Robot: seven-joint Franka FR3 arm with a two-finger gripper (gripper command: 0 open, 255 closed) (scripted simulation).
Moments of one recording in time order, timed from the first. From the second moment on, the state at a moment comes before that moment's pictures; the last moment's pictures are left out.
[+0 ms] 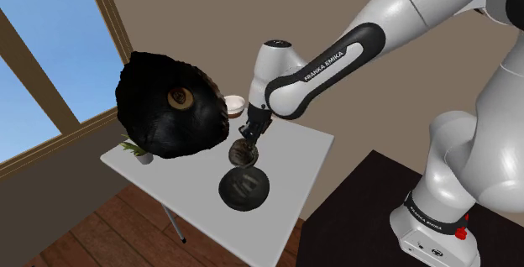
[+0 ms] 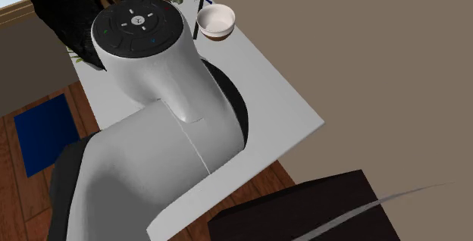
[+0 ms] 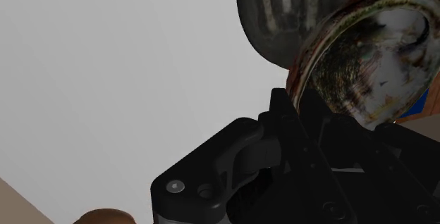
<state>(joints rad) 0.65 -0.03 -0.20 -2.38 0.12 2.59 0.31</state>
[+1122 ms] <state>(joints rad) 0.68 0.09 -0.16 -2.45 0.18 2.78 0.33</state>
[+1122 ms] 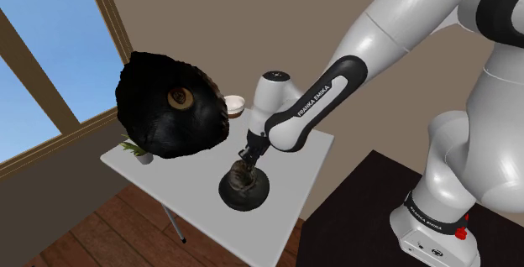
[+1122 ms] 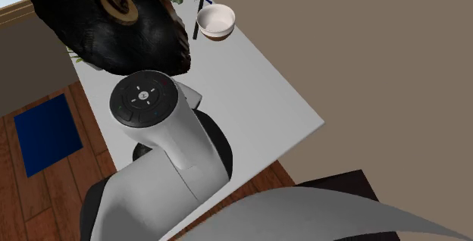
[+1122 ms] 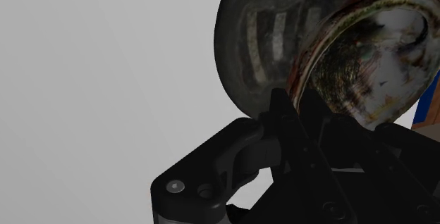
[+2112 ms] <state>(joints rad) 0.67 0.14 -0.14 -2.46 0.22 2.84 0.29</state>
